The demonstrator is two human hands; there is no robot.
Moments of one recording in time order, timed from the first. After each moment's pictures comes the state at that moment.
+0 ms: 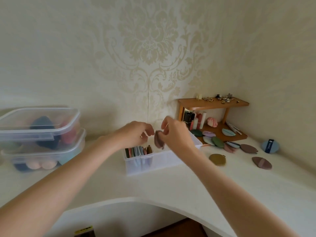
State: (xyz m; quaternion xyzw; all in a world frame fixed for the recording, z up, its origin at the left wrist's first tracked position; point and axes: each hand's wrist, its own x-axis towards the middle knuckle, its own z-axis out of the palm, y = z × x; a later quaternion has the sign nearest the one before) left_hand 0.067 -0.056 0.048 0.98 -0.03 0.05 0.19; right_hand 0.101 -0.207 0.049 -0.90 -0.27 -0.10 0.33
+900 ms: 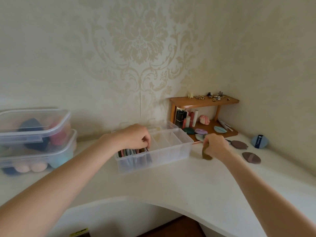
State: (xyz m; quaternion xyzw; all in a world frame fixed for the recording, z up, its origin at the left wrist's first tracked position) left_hand 0.074 -0.078 0.048 0.99 -0.07 -0.02 0.11; right_hand 0.158 -0.322 0.019 -0.99 -0.08 0.01 0.13
